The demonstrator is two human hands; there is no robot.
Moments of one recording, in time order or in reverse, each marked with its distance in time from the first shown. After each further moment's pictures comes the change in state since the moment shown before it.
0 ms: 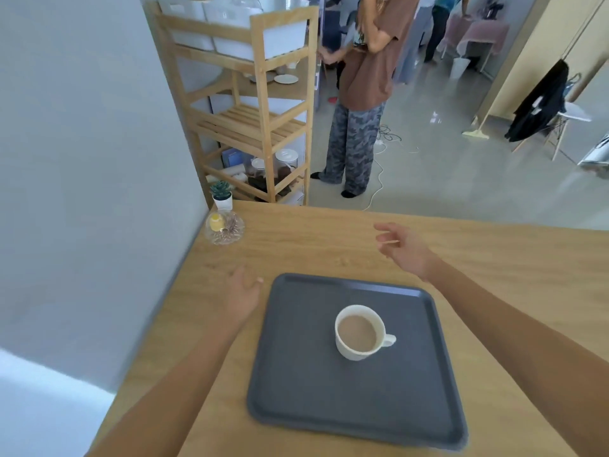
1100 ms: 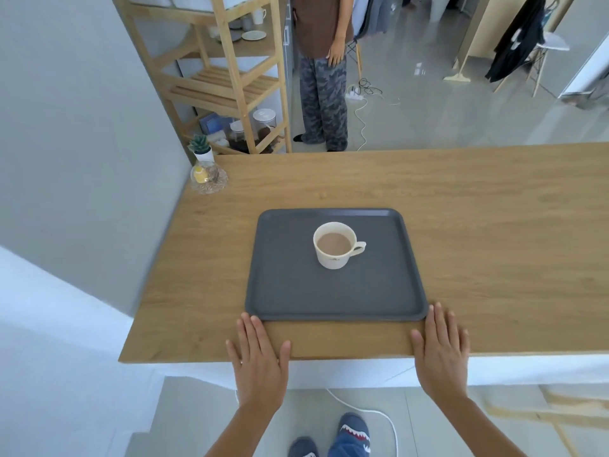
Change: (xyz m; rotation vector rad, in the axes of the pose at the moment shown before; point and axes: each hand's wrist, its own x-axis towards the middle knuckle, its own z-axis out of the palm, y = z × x) left_hand -0.248 -0.135 0.048 0.828 -0.020 0.227; right_hand -0.310 0.206 0.088 -0.712 0.380 0.185
